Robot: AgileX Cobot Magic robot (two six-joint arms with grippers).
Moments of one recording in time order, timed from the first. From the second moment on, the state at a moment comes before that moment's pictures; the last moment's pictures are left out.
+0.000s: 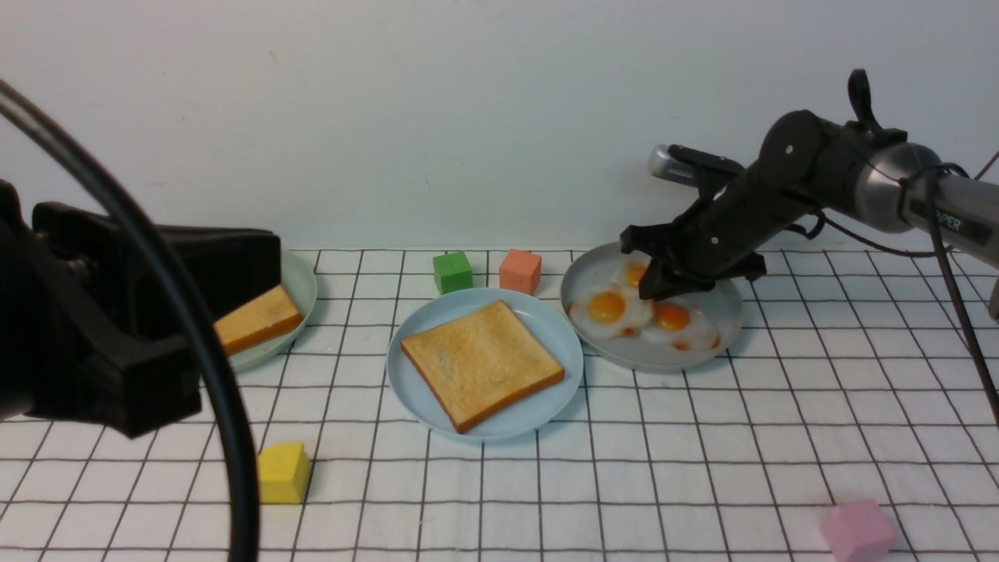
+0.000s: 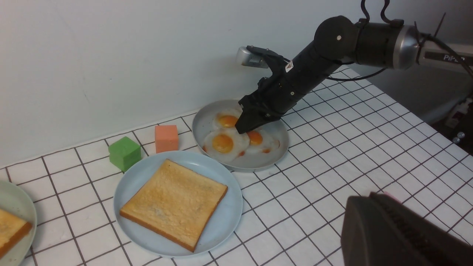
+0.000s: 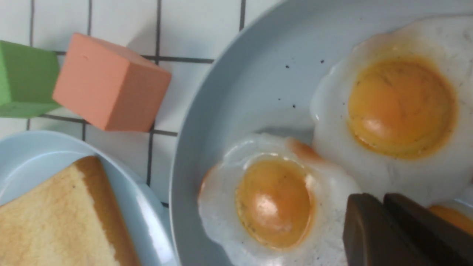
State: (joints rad) right arm 0.17 2.32 -1.94 0.46 0.81 -0.11; left arm -0.64 0.76 -0.86 -0.07 0.44 -0.12
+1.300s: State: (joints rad) right arm 0.32 2.24 -1.94 1.12 1.10 -0.42; left arm -0.64 0.76 -0.86 -0.01 0.48 -0.12
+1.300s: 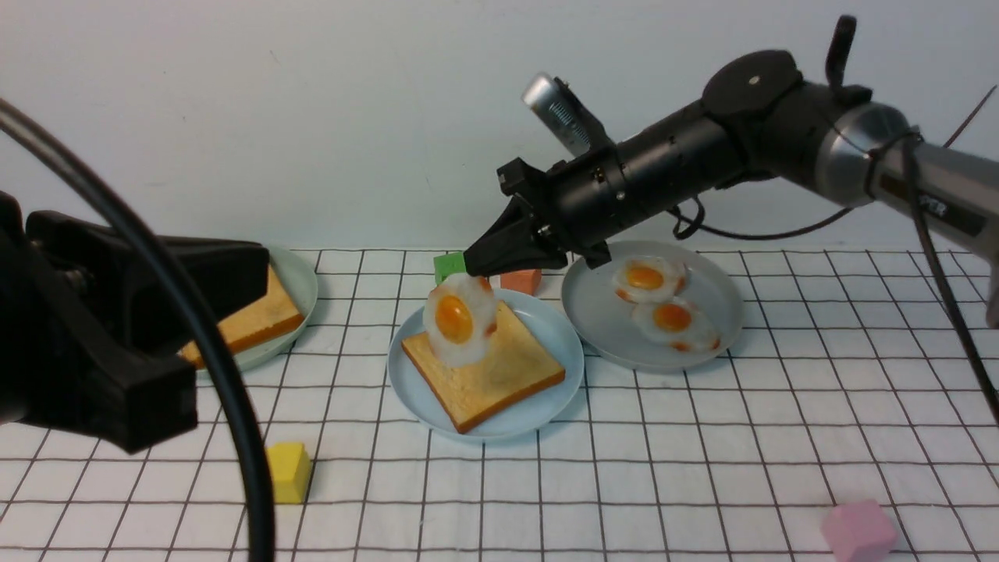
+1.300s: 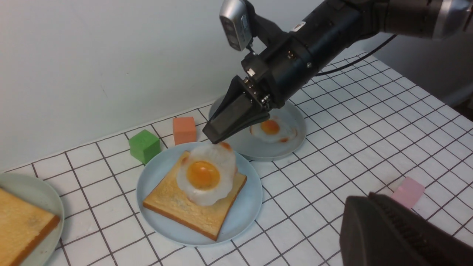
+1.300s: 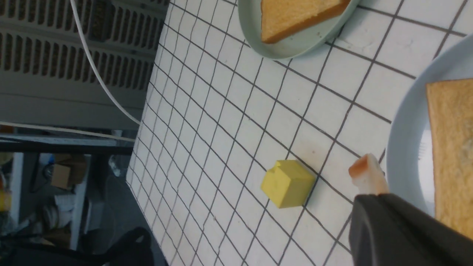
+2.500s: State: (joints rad) right arm 0.29 1.93 -1.91 0.49 1.19 -0.23; left arm -0.44 1.11 -0.91 0.04 0.62 -0.25
